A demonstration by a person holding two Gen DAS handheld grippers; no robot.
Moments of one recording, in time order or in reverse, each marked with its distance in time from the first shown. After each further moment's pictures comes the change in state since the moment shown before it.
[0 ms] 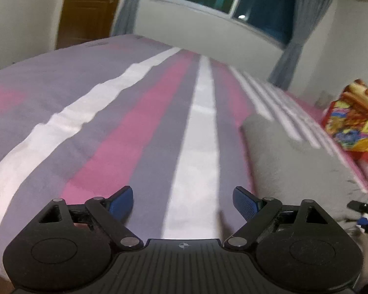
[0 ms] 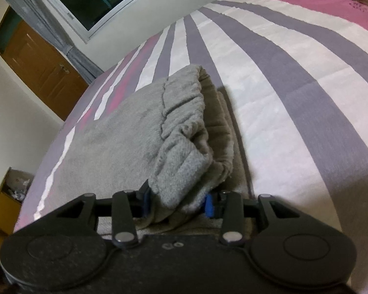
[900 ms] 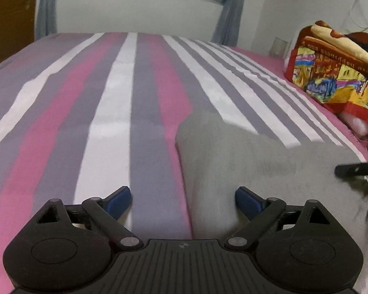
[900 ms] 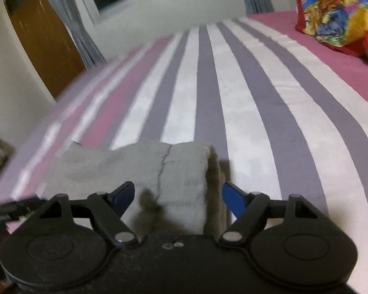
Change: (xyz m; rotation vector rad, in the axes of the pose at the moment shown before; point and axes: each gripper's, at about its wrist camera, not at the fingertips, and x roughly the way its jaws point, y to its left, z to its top) left arm 0.162 -0.099 0.077 0.284 0.156 -0.166; right arm 0.056 0.029 0.085 -0.299 0.080 -0.188
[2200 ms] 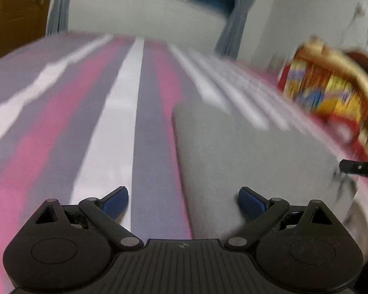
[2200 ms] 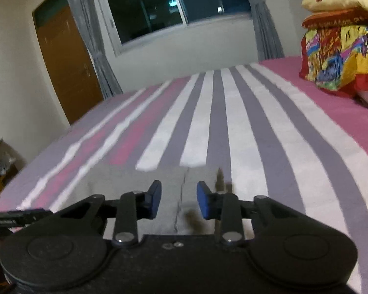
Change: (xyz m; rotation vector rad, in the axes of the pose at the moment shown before) left arm -0.067 -0.007 -0.081 -0.072 -0.030 -0.003; right arm -0.080 0.016 -0.057 -0.058 -0.234 0.069
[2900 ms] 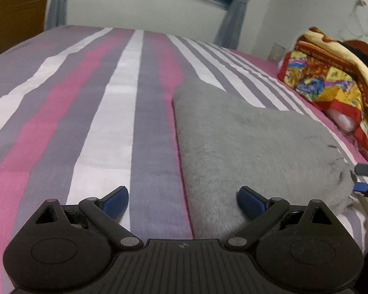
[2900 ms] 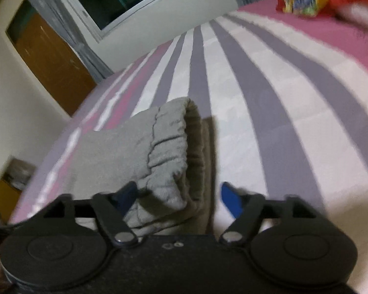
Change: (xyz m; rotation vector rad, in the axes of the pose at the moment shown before) left arm -0.006 -0.002 -0.005 0.018 0.017 -0.017; right arm 0.002 -0.066 -0.033 0.327 0.125 0.163
